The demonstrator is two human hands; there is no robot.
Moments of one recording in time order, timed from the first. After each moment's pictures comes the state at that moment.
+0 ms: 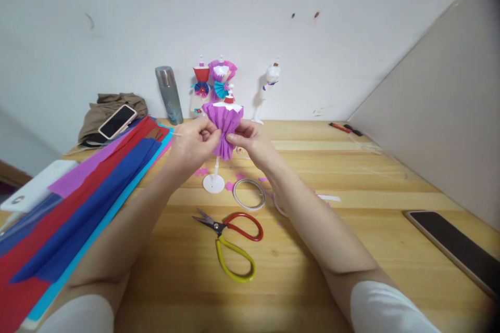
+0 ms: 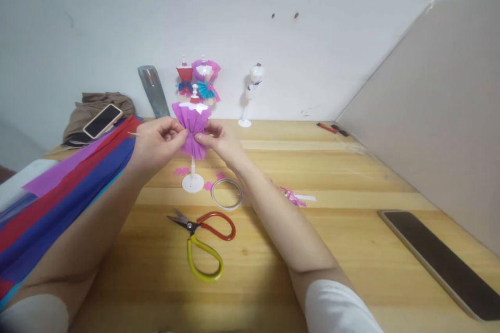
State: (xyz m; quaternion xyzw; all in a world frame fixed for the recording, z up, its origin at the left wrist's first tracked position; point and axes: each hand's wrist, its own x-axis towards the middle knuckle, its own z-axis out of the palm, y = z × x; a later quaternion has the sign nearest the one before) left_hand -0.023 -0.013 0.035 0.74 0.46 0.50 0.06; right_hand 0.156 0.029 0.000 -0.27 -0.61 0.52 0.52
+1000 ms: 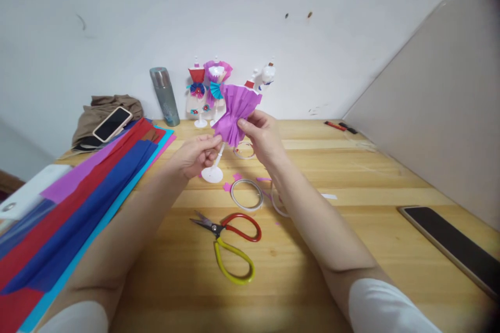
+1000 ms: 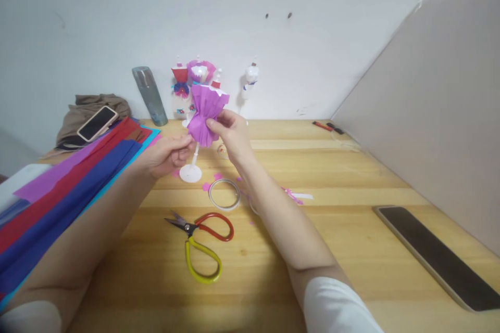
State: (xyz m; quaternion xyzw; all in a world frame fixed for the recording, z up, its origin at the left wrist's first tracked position) left_hand -0.021 0.007 0.014 0.47 0.37 0.40 0.69; right_hand 0.168 0.038 0.004 -0.31 -0.55 0.44 0.64
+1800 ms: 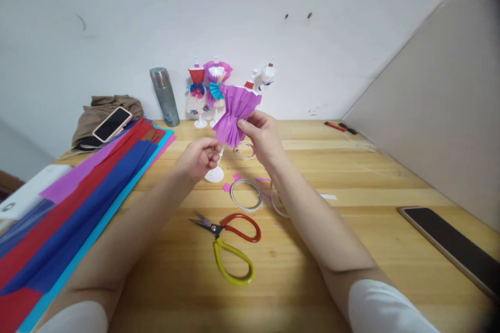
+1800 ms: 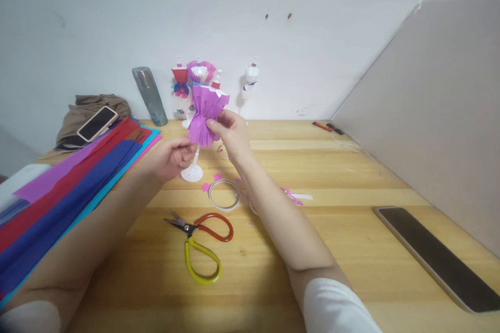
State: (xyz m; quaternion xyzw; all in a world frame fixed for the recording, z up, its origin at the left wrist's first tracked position) left_hand 0.005 -0.005 0.021 0.33 0.47 0.49 0.66; right_hand 0.168 0.038 0.004 -0.31 -0.54 0.44 0.65
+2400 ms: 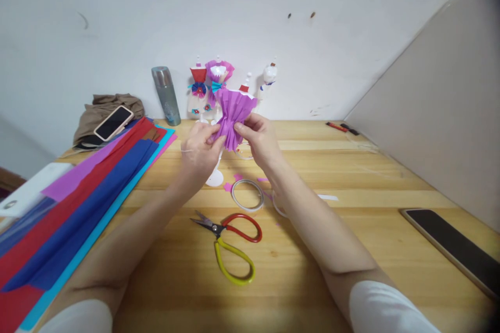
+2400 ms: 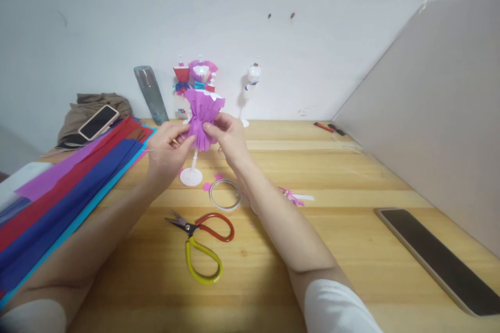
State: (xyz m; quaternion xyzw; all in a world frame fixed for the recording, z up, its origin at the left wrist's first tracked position) left_hand -0.003 -0.007 0.002 0.68 0.45 0.57 0.11; right_hand 0.160 0.032 0.001 -0.32 -0.55 0.45 0.62
